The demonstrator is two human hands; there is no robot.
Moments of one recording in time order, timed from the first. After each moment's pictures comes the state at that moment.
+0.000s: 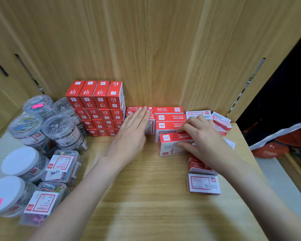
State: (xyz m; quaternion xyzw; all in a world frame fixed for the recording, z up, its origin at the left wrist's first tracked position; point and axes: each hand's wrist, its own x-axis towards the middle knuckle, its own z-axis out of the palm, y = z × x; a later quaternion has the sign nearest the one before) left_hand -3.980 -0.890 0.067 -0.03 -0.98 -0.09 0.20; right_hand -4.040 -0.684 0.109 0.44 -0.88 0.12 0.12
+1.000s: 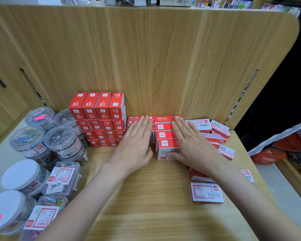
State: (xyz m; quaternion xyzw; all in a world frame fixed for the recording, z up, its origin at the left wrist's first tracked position) left_hand -3.981 -0.888 0.073 -0.07 -0.98 -0.04 0.19; right_hand -4.040 -0.709 0.105 0.42 -0.91 0.00 0.04
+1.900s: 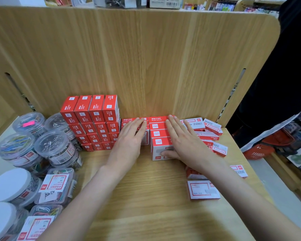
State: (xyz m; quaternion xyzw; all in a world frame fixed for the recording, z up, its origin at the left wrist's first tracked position) left_hand -3.991 -0.893 0.063 -0.05 -0.96 -0.10 0.27; right_hand -4.044 -0.715 0.099 0.38 -0.92 -0.02 0.08
